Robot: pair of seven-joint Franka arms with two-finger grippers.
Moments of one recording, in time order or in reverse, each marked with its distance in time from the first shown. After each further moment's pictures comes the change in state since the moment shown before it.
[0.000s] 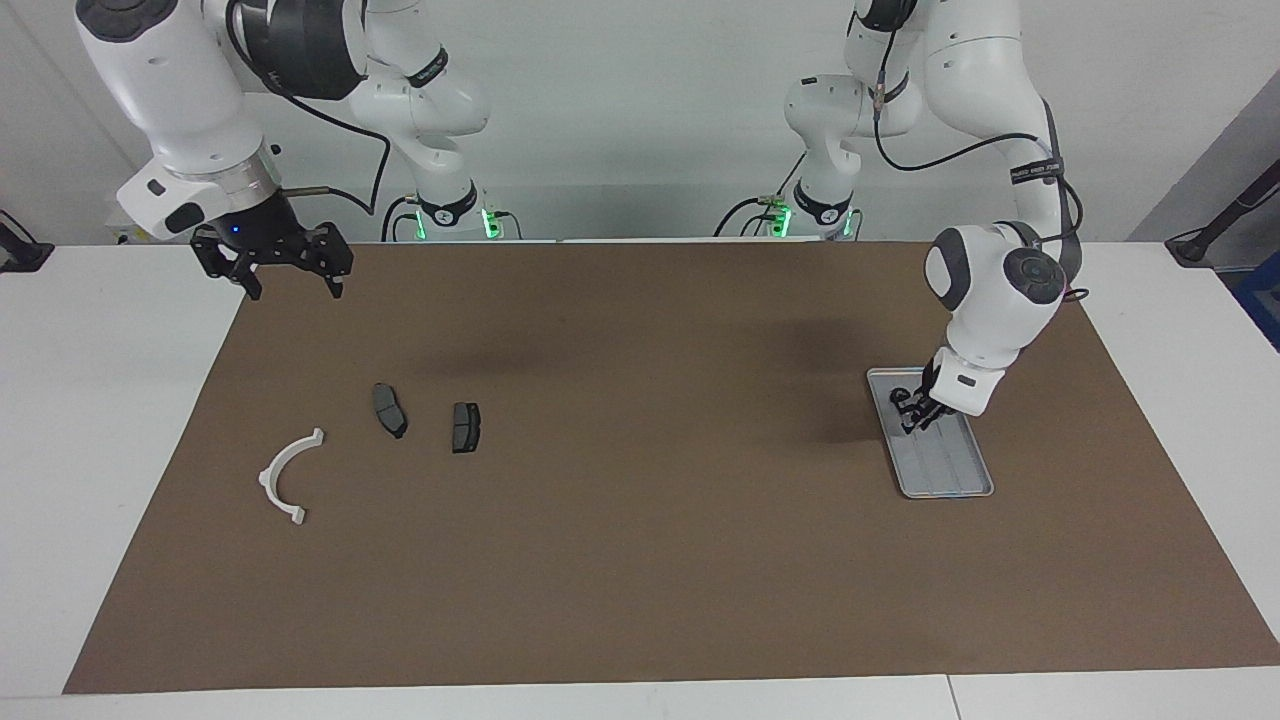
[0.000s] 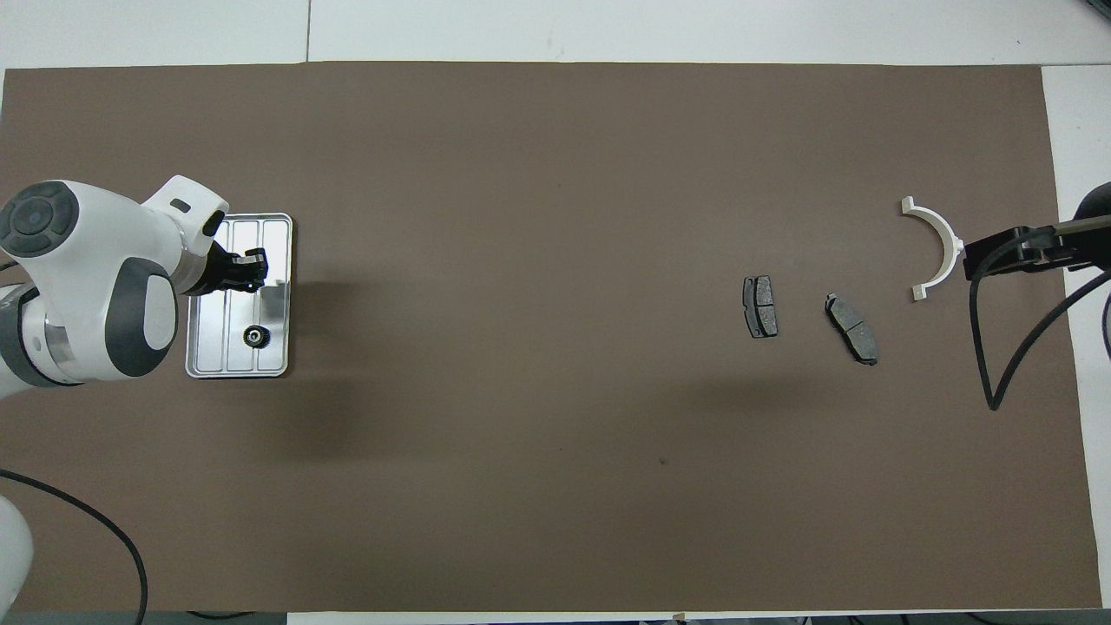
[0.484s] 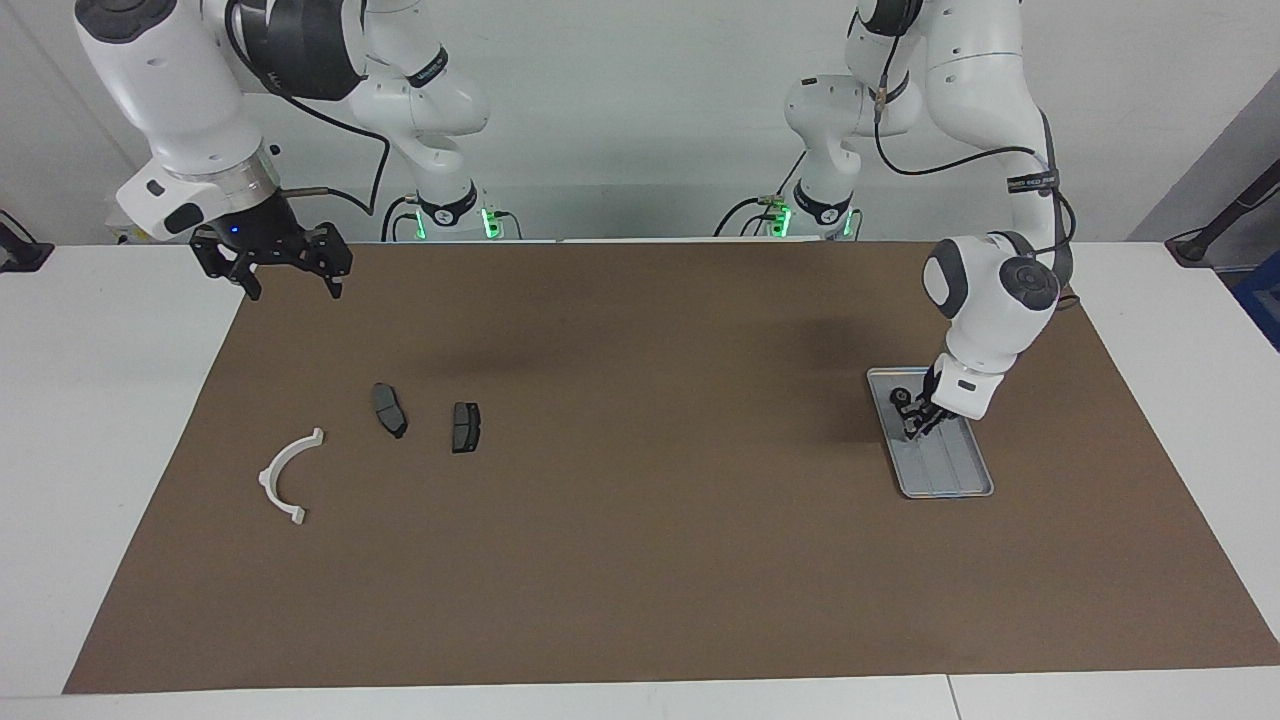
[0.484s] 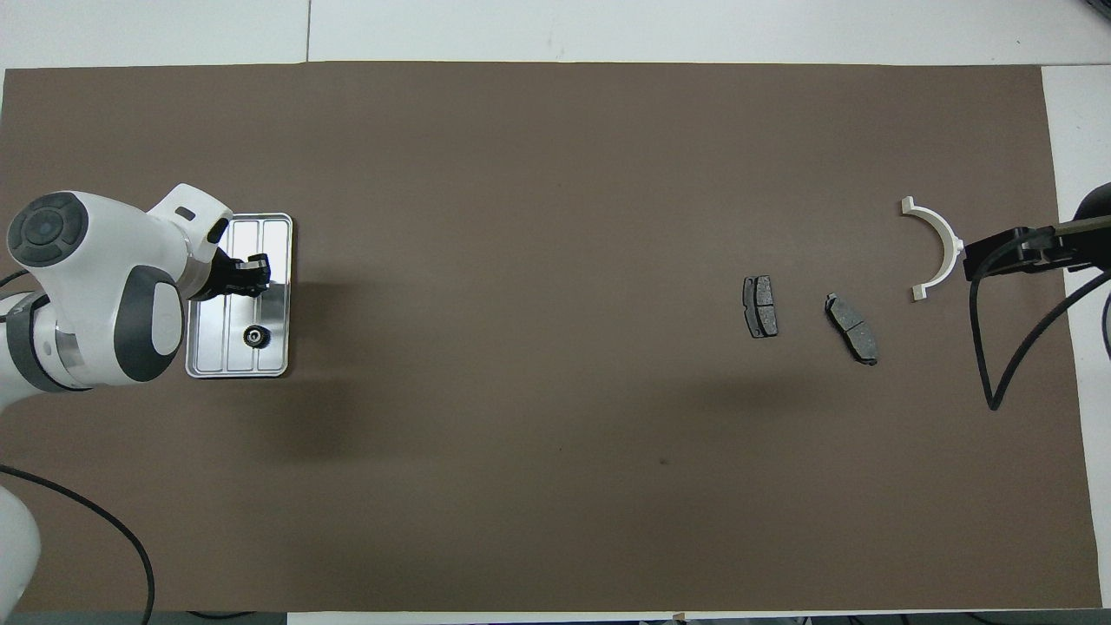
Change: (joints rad) left arm 0.004 0.008 0.000 -0.021 0.000 0.033 0.008; right arm -0.001 0.000 0.000 -0.002 0.000 0.000 0.000
